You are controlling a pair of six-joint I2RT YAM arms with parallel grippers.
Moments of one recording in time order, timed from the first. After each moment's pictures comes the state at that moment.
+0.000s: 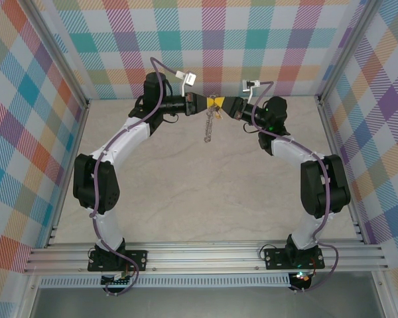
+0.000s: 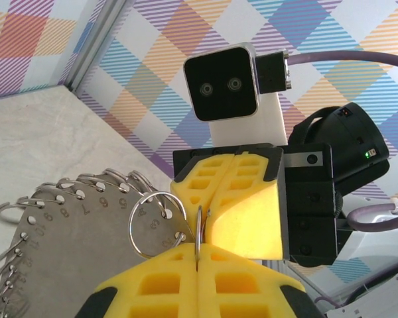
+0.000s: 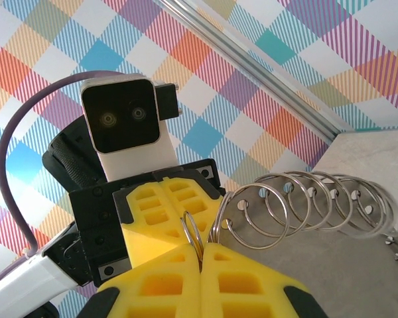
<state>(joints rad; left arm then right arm) -0.38 1.87 1.66 0.04 0.97 -0.51 0.30 1.76 1.19 0.85 -0.90 1.11</state>
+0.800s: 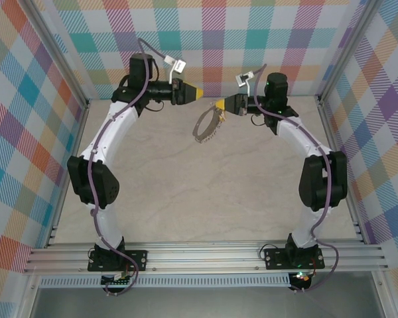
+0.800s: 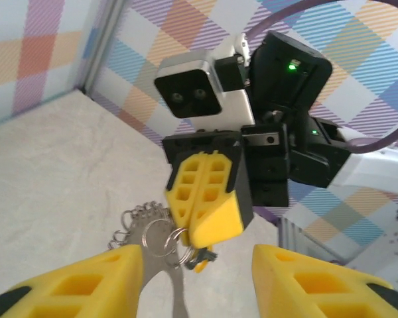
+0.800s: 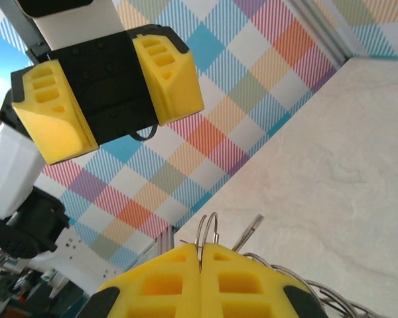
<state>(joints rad) -0.29 1.94 2.03 -0.51 1.08 -0.16 0.23 1.85 1.53 0.14 -1.26 0.62</state>
